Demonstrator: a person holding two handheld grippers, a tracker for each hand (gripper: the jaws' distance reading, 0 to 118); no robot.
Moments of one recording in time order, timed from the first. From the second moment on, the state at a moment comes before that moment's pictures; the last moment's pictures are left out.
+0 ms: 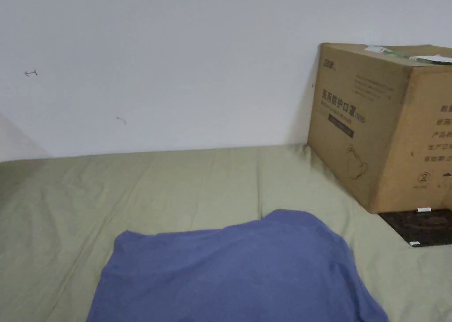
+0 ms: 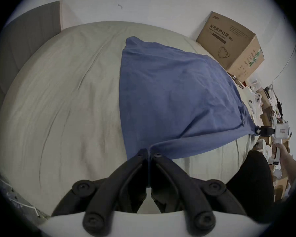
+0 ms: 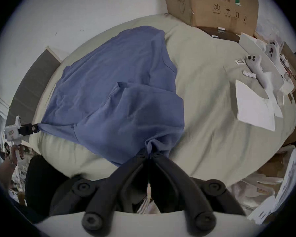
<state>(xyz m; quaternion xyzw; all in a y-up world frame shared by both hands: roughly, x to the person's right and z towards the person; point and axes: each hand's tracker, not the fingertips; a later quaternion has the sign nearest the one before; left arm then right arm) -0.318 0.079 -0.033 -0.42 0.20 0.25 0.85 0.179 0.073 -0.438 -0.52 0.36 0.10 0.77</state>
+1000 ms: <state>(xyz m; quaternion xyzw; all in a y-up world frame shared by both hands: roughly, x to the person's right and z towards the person) -0.257 0.176 -0.015 -0.32 0.34 0.18 0.87 0.163 0.169 -0.390 -0.39 0.34 0.05 0.85</state>
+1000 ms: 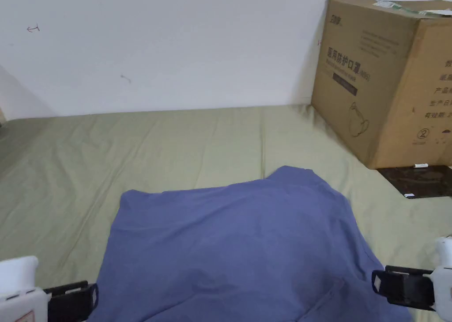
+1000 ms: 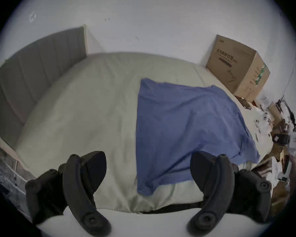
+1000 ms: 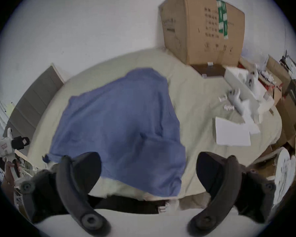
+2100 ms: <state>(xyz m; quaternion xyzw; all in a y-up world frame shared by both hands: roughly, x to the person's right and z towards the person) -0.274 0.101 -0.018 -0.45 0.24 0.22 0.83 0.182 0.145 -0.396 -0.44 0.37 -0.03 0.82</state>
